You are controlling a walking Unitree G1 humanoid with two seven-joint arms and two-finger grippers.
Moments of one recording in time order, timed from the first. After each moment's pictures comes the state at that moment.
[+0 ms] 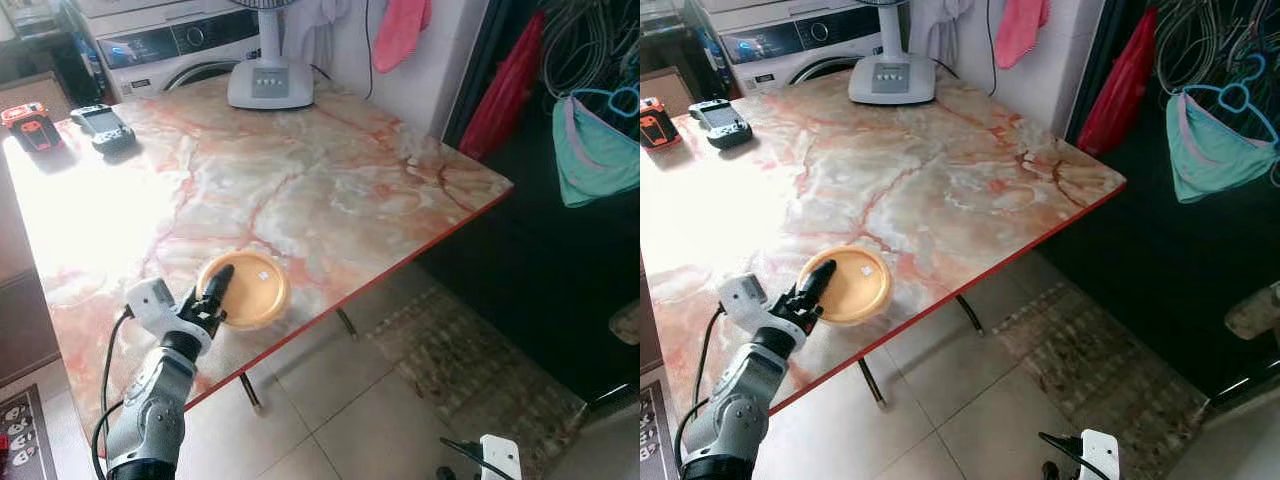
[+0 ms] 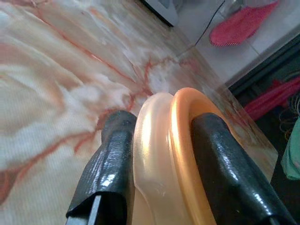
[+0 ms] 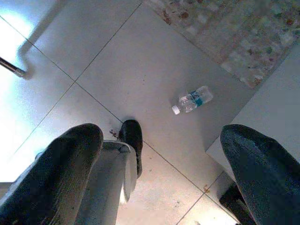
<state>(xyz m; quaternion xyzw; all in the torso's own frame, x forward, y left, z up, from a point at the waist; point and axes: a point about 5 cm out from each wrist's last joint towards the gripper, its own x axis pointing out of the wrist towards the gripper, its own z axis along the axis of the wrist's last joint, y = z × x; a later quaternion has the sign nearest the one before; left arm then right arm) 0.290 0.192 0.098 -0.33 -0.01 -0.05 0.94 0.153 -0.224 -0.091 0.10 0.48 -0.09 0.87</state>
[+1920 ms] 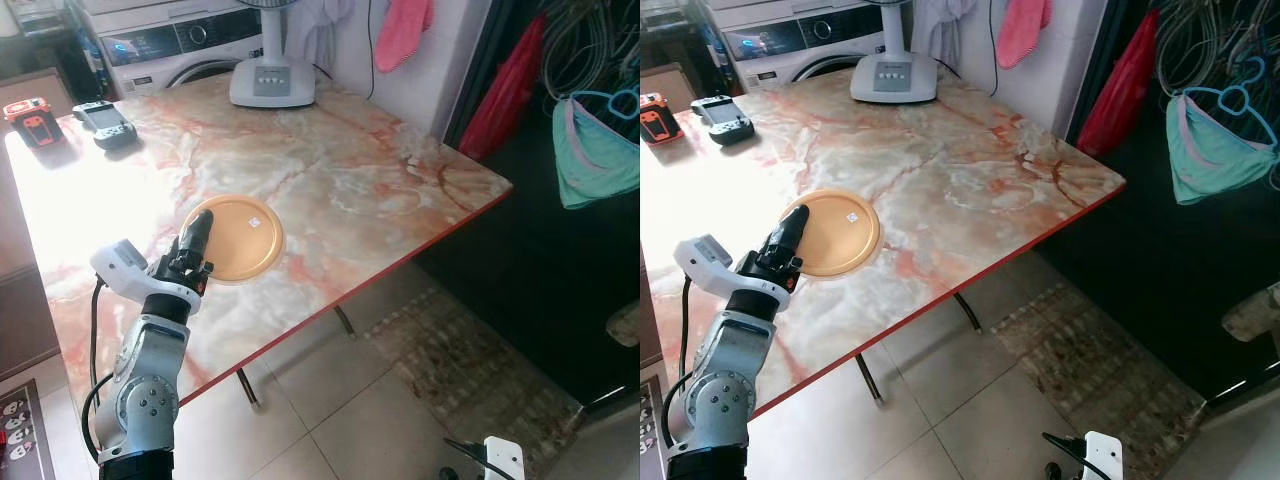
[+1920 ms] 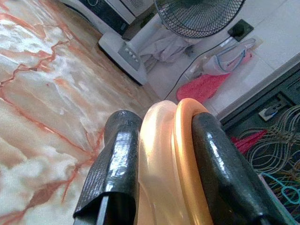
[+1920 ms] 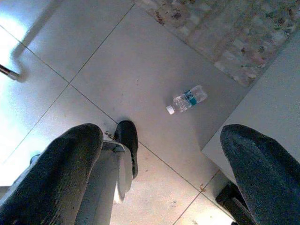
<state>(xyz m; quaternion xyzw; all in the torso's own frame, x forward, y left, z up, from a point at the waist) 0.288 0.187 0.166 -0.37 -0.11 -0.06 0.92 0.151 -0.226 -0.091 0.10 0.48 -0.10 0.87</state>
